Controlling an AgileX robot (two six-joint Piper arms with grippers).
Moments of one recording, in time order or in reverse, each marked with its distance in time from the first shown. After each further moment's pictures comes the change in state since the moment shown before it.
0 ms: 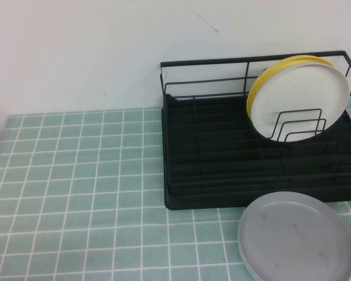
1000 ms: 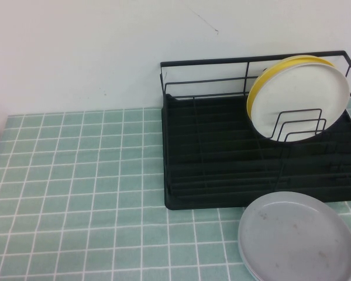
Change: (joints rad) right arm 0.000 -0.424 0.213 -0.175 0.130 0.157; left arm 0.000 0.000 0.000 0.000 0.000 0.000
